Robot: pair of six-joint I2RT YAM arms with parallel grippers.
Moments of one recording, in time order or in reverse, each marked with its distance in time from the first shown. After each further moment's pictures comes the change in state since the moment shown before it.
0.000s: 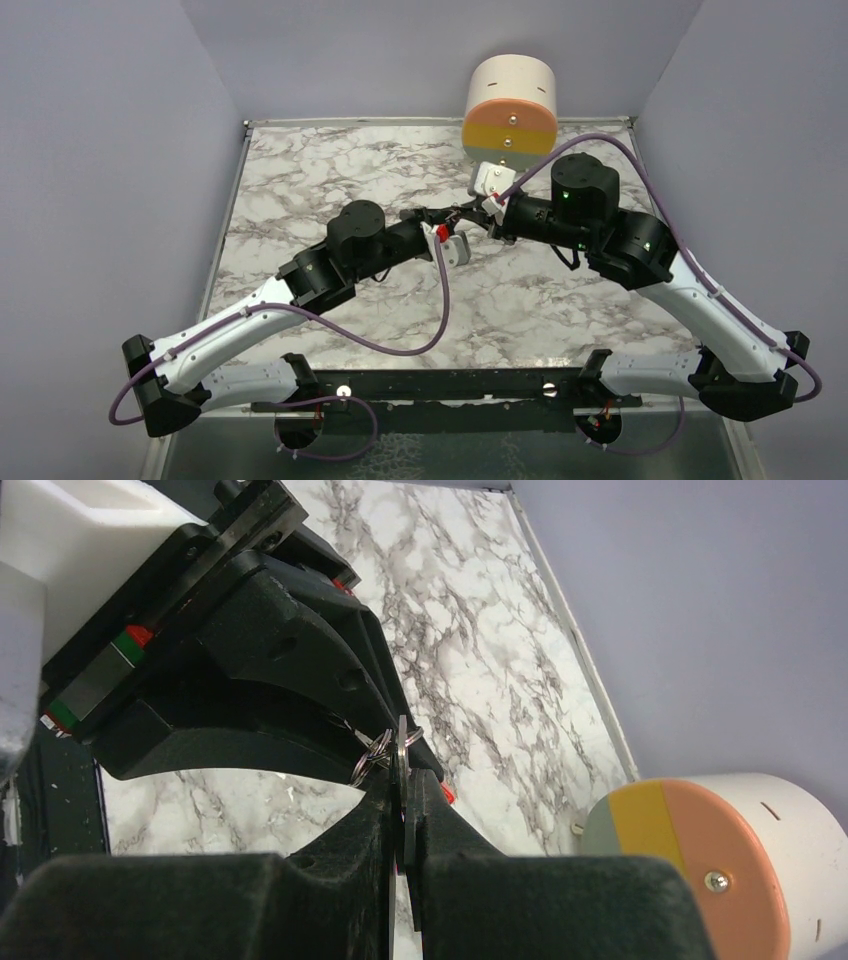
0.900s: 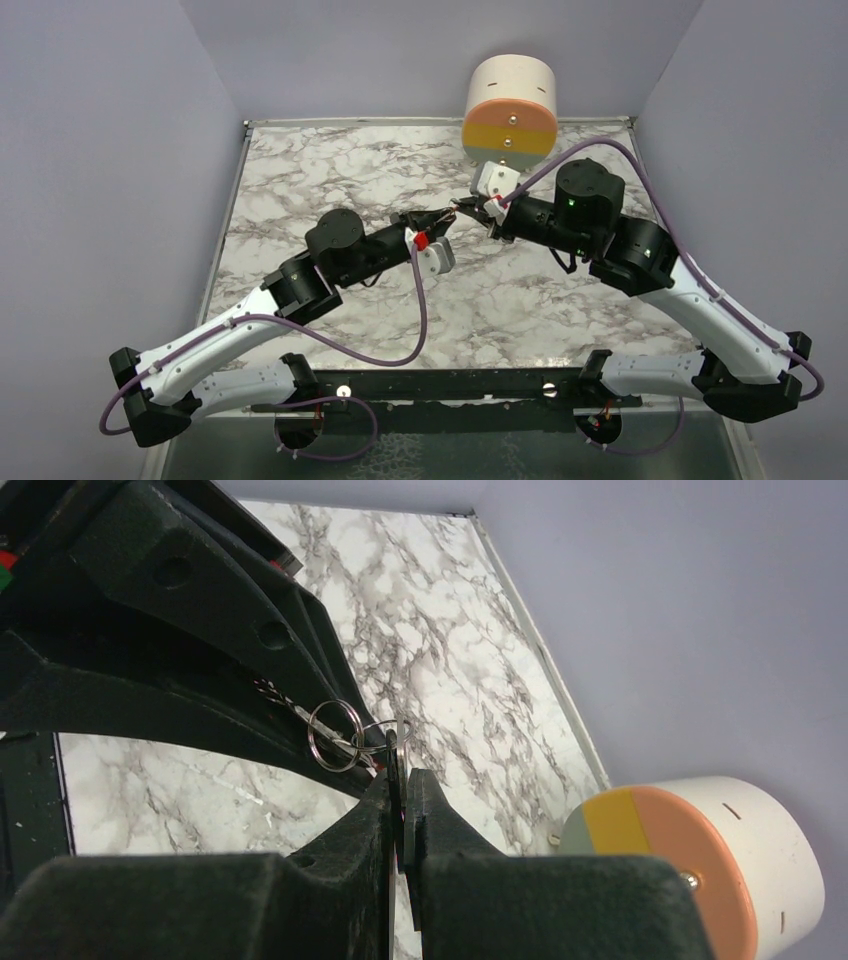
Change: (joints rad) left arm 0.000 -0.087 -0.050 0.053 0.042 -0.026; right arm 0.021 -0.029 -0.040 0.082 0.095 -0.001
